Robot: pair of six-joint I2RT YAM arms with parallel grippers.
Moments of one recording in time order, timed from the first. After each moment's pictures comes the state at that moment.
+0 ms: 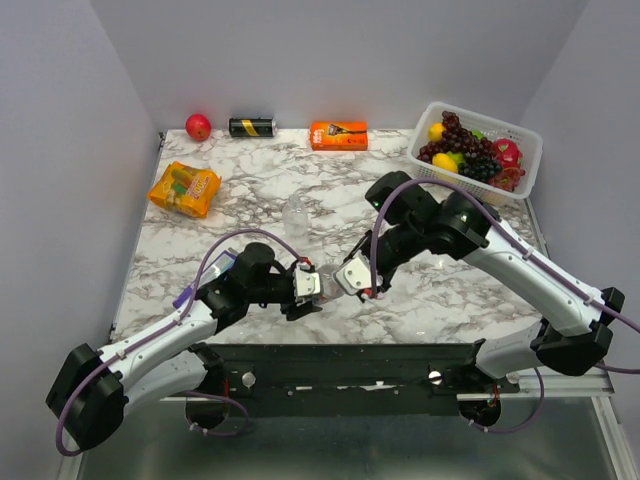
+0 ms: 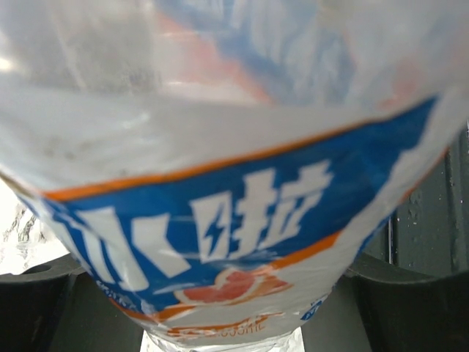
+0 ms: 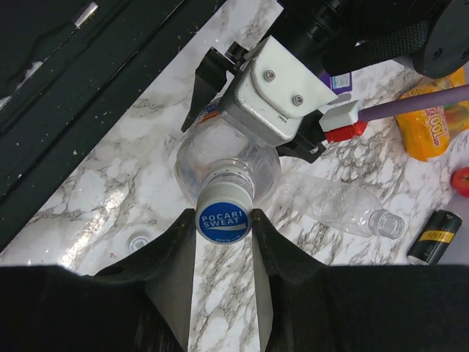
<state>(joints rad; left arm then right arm) -0.73 0.94 0.48 -0.05 0.61 0.49 0.96 1.40 1.67 -1.24 -0.57 -1.37</state>
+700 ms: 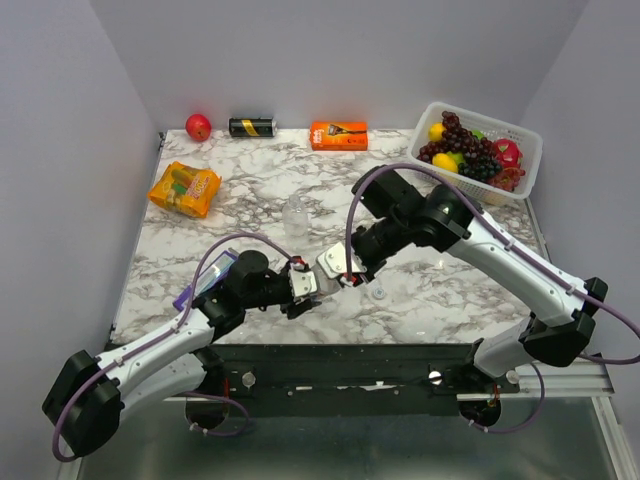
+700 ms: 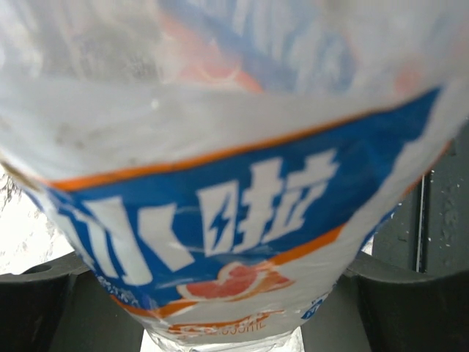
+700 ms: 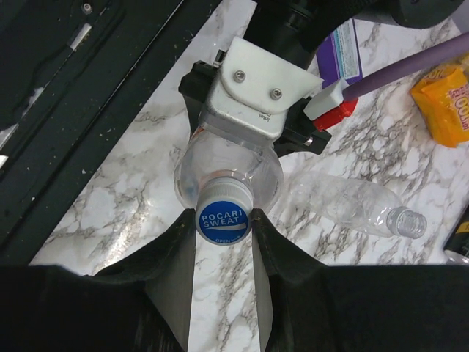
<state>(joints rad) -0.74 0.88 0.40 0.08 0.51 0.42 0.96 1.47 1.71 -1.21 -0.57 -1.24</state>
